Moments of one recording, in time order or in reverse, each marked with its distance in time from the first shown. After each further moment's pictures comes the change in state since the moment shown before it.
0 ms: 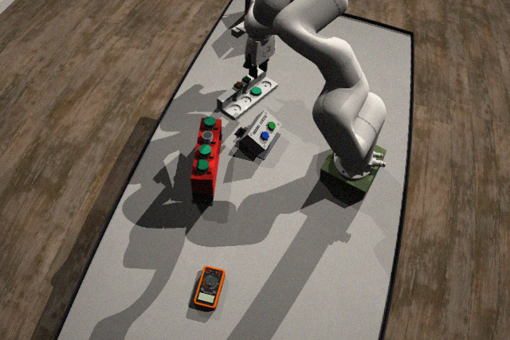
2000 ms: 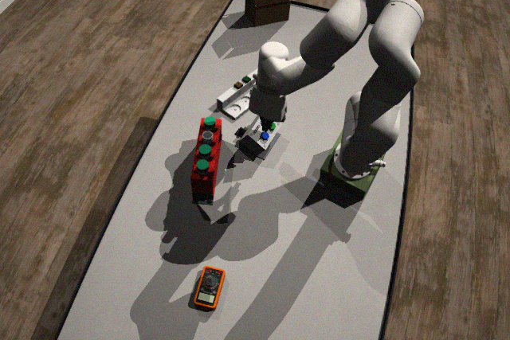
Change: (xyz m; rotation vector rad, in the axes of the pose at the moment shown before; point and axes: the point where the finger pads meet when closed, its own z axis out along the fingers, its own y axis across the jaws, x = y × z) arm -0.172 -0.162 0.002 0.001 -0.002 1.326
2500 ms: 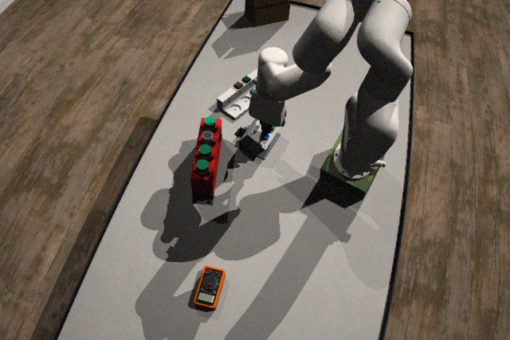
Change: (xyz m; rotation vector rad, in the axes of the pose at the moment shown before) arm -0.001 0.001 0.017 -0.003 0.007 0.002
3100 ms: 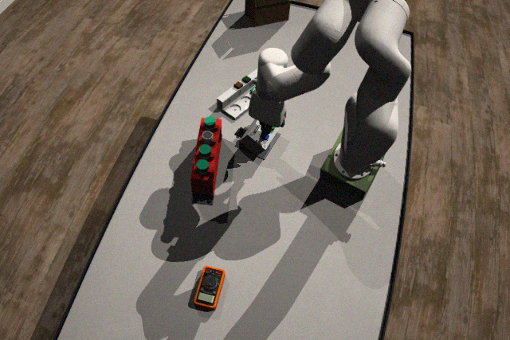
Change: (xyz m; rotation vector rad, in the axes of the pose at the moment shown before) arm 0.000 -0.001 0.002 0.003 -0.004 -0.001
